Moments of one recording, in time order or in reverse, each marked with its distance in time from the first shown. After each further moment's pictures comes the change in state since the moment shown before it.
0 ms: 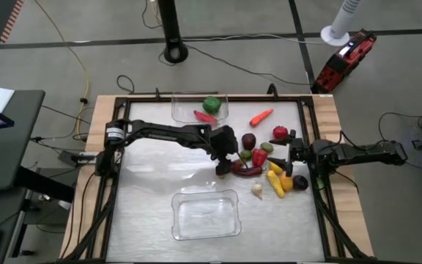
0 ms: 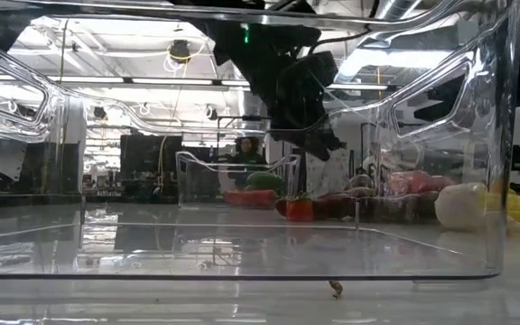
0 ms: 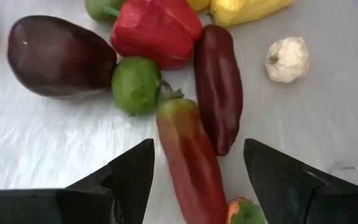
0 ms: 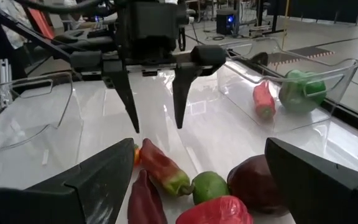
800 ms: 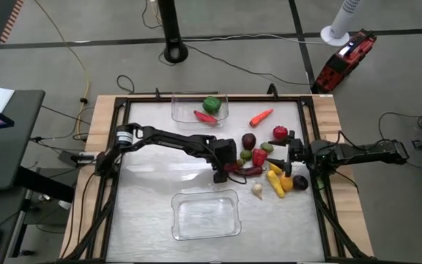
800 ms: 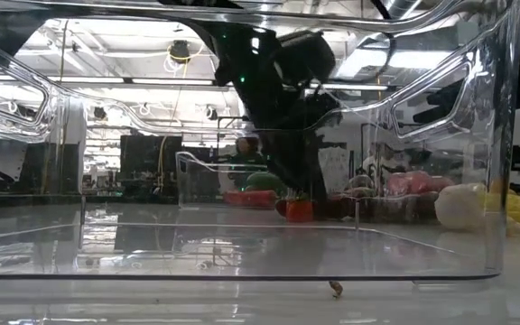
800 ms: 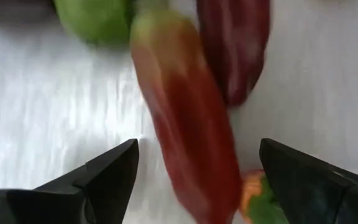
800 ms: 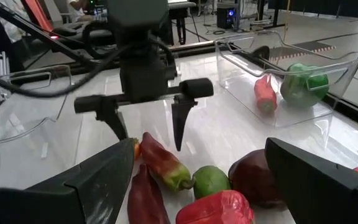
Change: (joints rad) left arm -0.042 0.098 -0.002 -0.073 -0.089 0.016; right arm 0.000 0.030 0.000 0.008 -0.001 0.006
